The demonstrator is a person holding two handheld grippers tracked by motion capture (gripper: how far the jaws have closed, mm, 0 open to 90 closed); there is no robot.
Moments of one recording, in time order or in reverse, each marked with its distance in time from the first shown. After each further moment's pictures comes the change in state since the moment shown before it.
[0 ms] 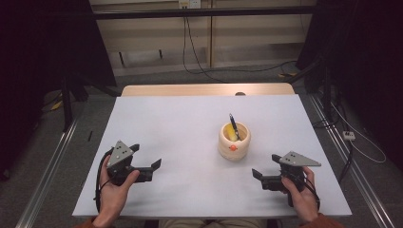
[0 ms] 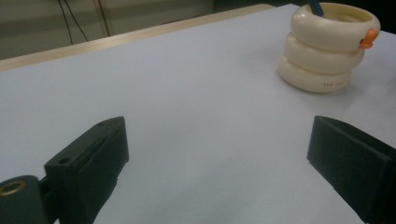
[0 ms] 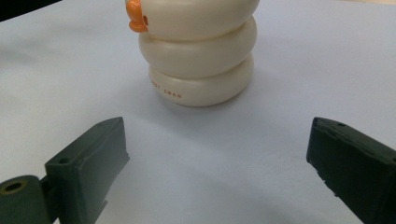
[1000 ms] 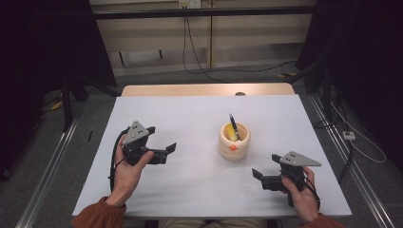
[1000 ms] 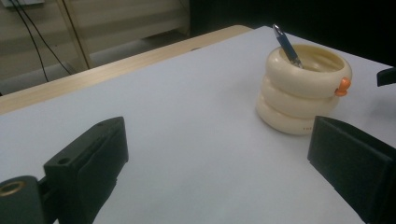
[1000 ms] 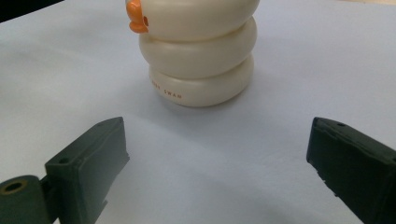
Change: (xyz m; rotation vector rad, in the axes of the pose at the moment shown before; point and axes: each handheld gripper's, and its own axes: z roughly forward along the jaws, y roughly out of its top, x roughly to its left) left arm -0.005 0.052 0.034 -0.042 -0.089 0.032; right arm -0.001 0.000 0.000 0.000 0.004 0.000
